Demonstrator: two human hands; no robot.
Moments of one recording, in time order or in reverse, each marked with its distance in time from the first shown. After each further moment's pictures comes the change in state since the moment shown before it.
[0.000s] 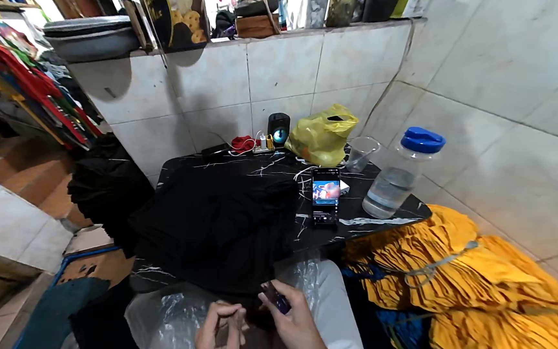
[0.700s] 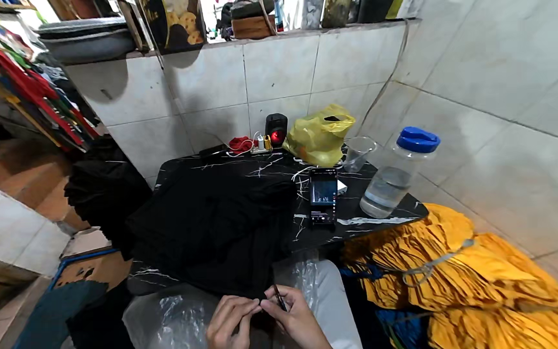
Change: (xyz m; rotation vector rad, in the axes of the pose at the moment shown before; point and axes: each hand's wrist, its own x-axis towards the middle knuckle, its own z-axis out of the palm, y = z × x) left_hand 0.004 -0.032 0.013 0.236 -0.053 0.231; right_hand -0.003 0.024 -0.012 0.449 -0.156 0.263
